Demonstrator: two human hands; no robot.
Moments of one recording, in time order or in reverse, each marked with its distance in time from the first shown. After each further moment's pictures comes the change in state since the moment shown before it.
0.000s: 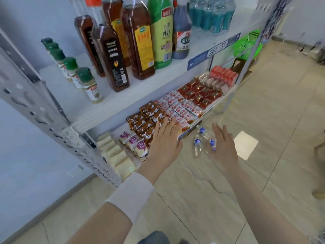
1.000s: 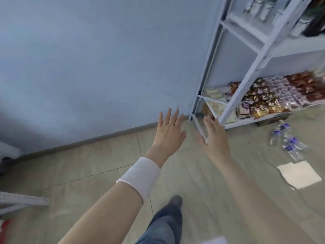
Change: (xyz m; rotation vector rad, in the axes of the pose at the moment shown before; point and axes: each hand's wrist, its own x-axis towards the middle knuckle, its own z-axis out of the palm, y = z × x) left_hand -0.589 -0.262 -0.144 0.094 -0.015 -0.477; right_hand -0.451 -0.401 0.203 0.009 -0.290 -0.531
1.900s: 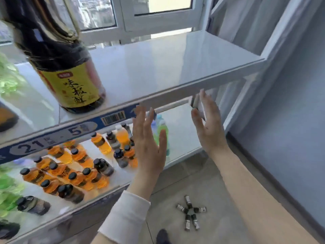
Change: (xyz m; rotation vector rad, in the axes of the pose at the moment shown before) left_hand -0.707 -0.360 -0.190 0.248 1.347 -1.234; right_hand -0.329 -0.773 0.202 0.851 -0.719 -1.133
